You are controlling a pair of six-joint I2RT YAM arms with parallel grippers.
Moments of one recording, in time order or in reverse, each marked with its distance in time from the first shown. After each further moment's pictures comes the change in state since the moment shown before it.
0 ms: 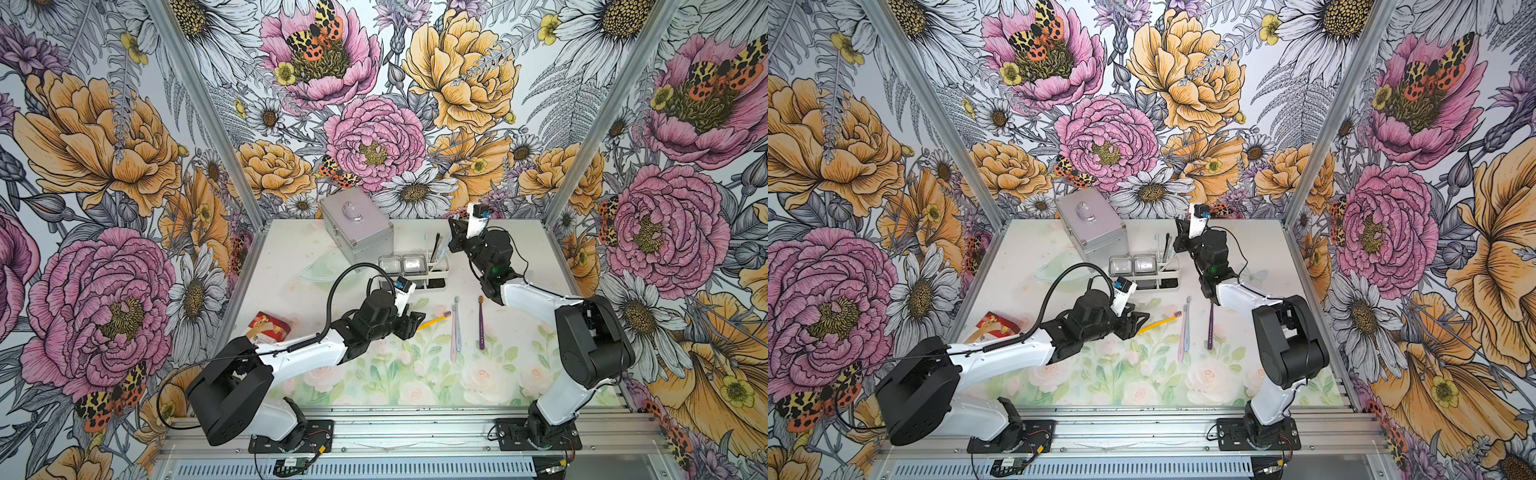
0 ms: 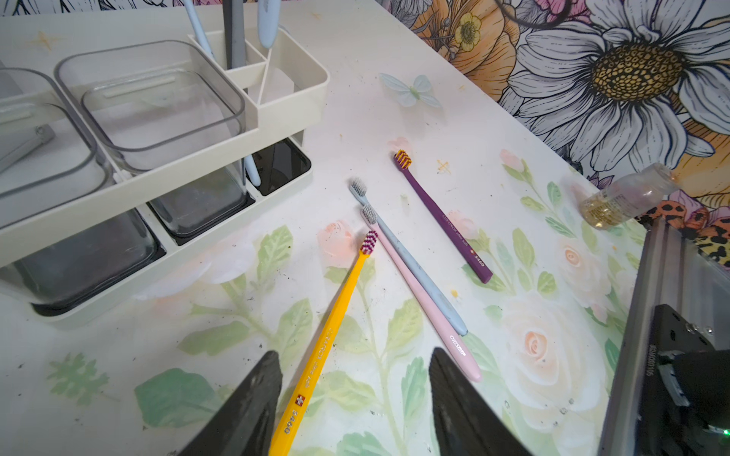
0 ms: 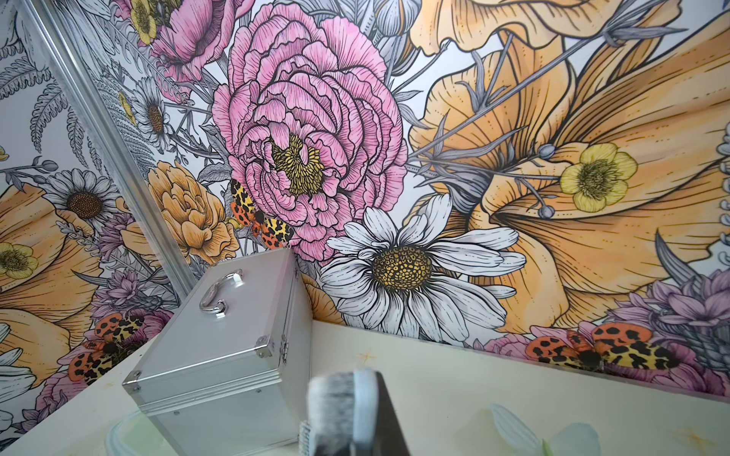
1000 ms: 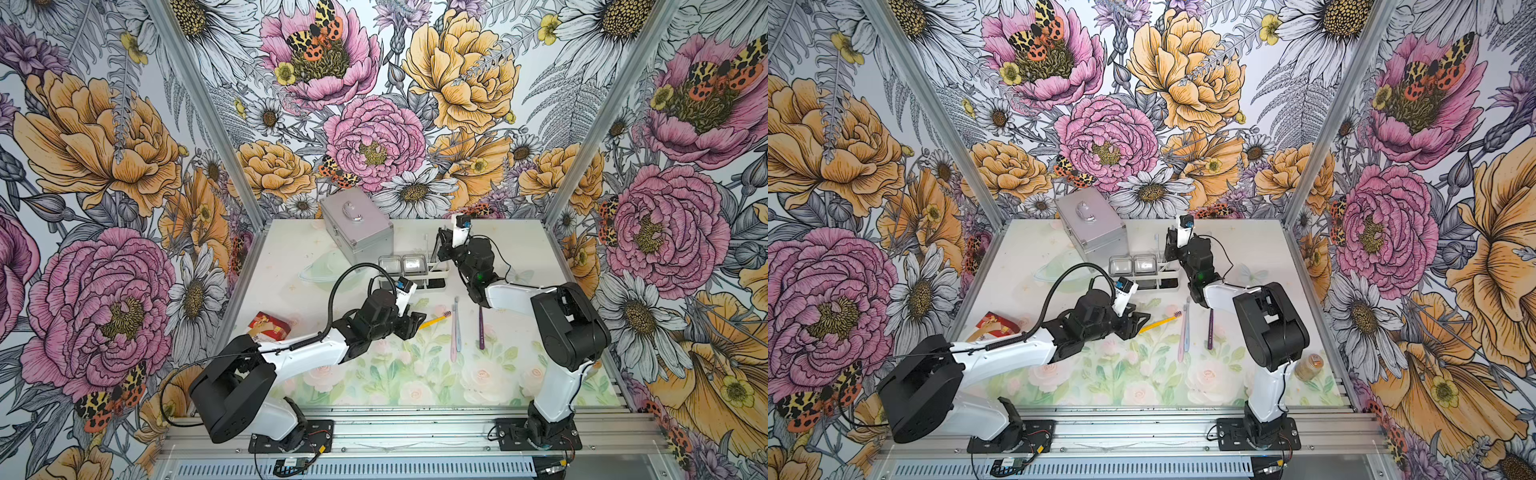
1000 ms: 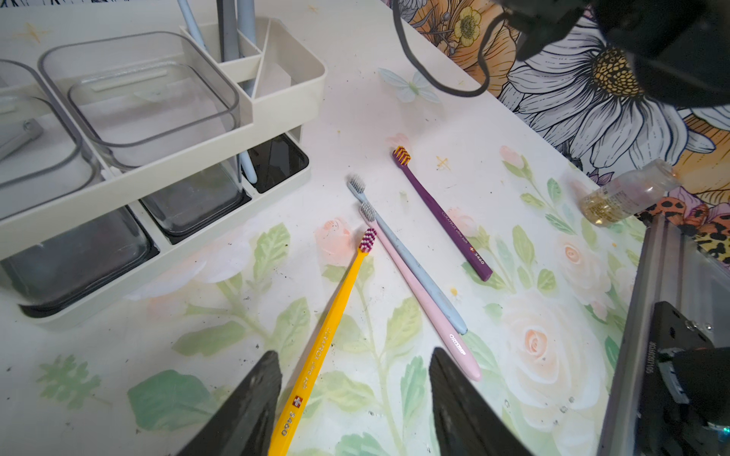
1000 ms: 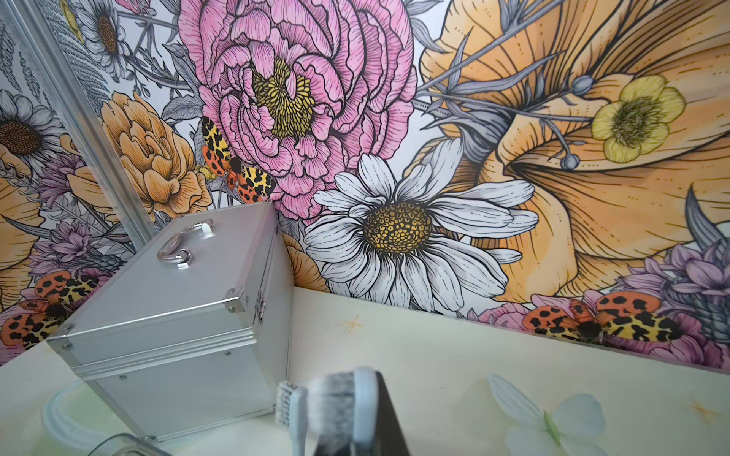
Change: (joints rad) left arm 0.000 0.011 0.005 -0.001 0.006 0.000; right arm 0.054 0.153 0.002 0.076 0.104 -0.079
